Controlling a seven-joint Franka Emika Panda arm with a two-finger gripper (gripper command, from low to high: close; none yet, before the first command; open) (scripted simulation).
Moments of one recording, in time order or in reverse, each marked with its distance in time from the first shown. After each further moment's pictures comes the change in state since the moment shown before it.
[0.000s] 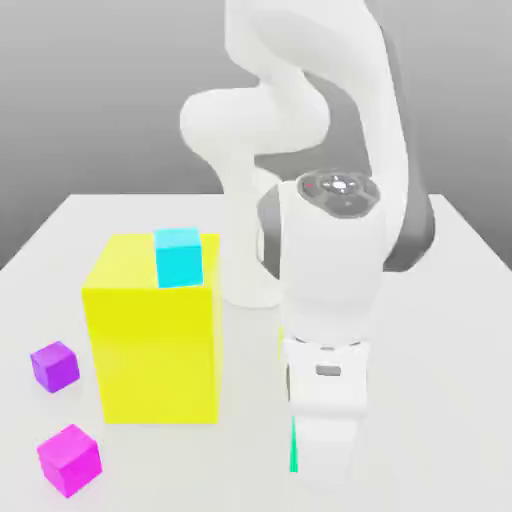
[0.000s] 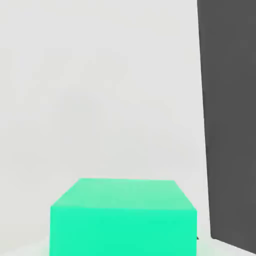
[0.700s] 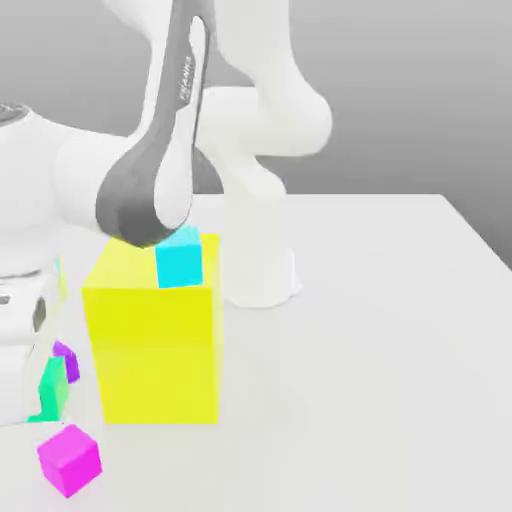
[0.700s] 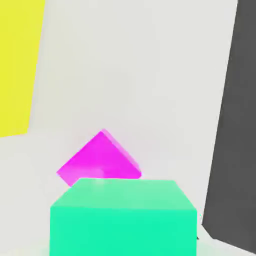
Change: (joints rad) arm -0.372 -0.065 -0.138 0.017 0.056 -0.081 -0.817
